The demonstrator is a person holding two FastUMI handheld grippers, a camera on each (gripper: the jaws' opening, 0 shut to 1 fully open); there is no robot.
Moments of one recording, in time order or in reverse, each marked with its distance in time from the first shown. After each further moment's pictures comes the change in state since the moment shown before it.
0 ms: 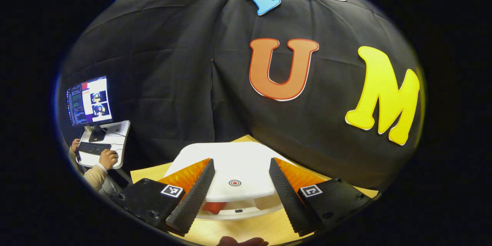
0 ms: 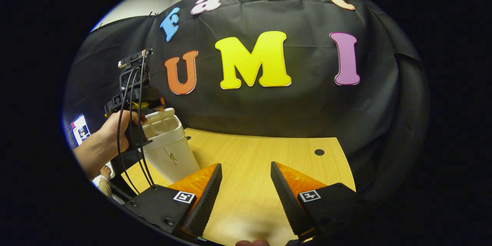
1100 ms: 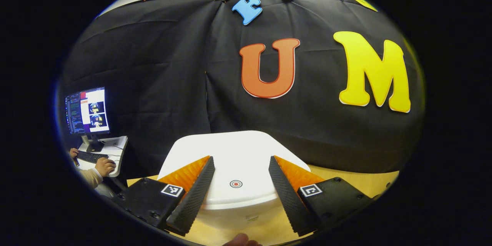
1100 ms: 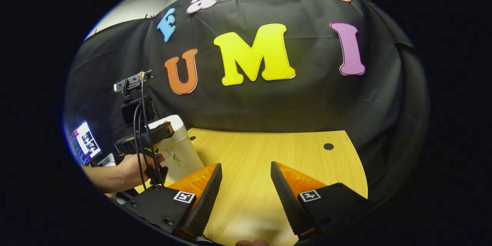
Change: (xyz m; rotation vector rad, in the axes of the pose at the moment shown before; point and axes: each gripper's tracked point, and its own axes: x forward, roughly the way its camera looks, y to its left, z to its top) left arm 0.007 0.002 -0.040 0.134 -0.205 -0.020; right arm 0.026 0.003 -0.007 0.063 0.011 0.030
